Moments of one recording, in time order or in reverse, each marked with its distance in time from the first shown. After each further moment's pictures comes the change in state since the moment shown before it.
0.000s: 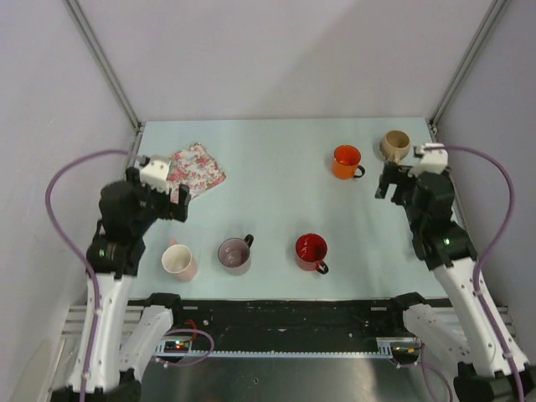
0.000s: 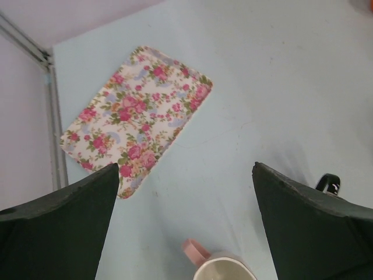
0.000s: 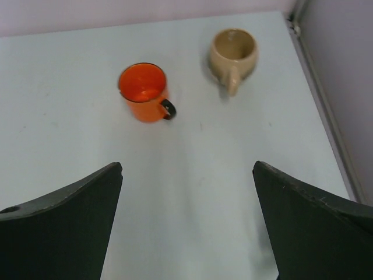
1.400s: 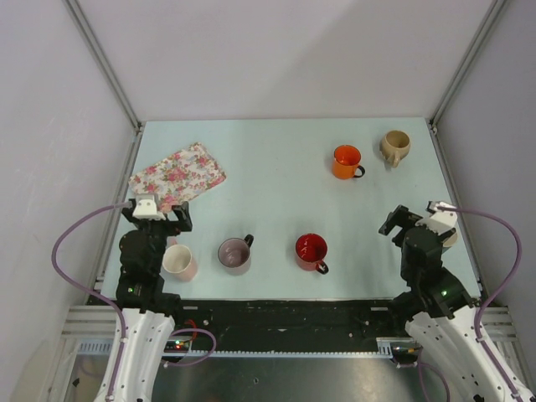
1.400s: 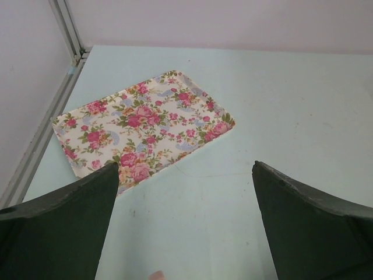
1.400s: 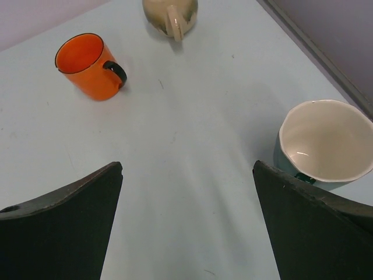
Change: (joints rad) left arm 0.006 -0.480 -0.676 0.560 -0.229 -0.296; right arm 0.183 -0.497 -0.457 -0.103 0.436 0.339
